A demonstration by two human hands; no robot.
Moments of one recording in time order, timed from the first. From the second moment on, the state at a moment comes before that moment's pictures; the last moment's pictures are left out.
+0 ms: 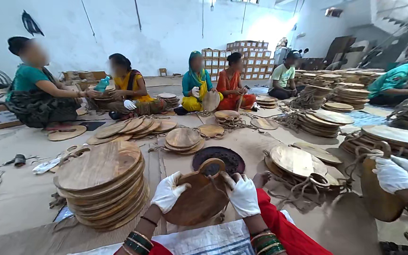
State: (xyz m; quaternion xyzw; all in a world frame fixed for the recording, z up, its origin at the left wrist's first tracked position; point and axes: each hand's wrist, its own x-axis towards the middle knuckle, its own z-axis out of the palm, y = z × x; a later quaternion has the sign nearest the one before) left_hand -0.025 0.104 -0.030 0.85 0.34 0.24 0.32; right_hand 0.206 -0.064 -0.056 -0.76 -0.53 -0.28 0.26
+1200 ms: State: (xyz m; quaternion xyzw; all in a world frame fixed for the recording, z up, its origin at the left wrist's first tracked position) left_hand -0.027 0.099 -0.033 0.86 0.31 0.27 0.32; right_hand 0.210 -0.085 -0.045 -0.80 -0.53 -0.24 0.14
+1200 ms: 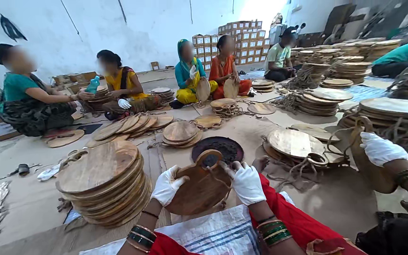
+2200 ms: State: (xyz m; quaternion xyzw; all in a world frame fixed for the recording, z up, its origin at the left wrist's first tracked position) left_hand -0.011 0.073 -0.008 0.88 0.33 0.18 0.28; right_hand 0.193 -0.097 -0.013 -0.51 -0.17 0.45 0.72
